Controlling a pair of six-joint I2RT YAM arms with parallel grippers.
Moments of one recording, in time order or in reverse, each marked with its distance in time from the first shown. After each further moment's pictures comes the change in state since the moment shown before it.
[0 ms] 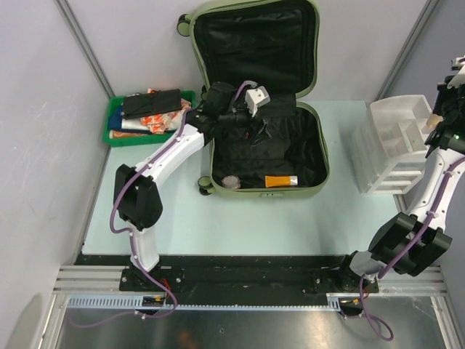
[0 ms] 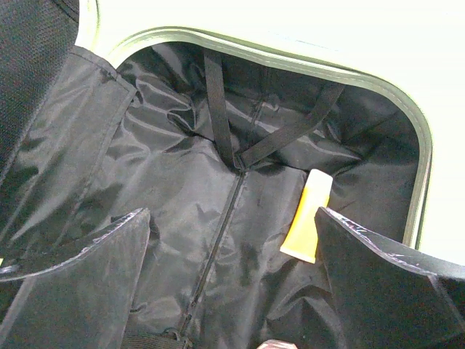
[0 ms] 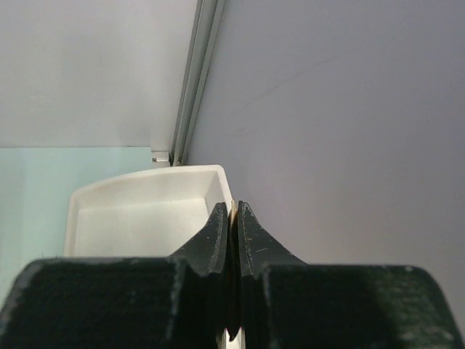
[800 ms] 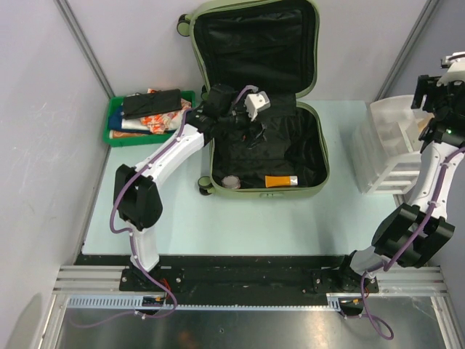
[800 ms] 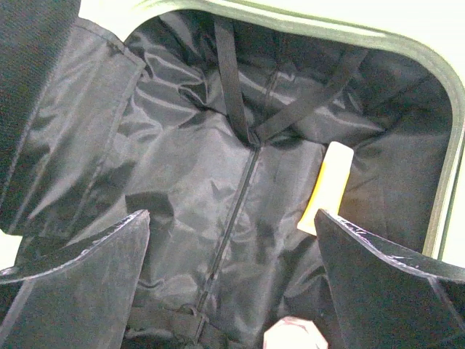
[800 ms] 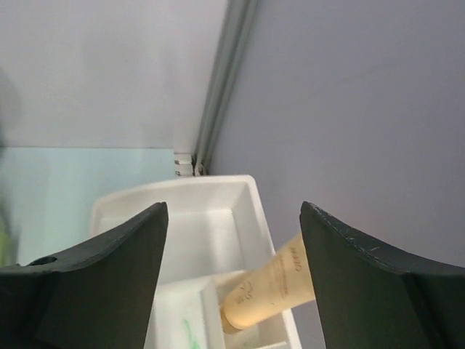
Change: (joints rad) left arm 0.000 0.000 0.000 -0.059 -0.056 0.078; right arm 0.040 0.072 -0.007 0.063 -0.010 0.025
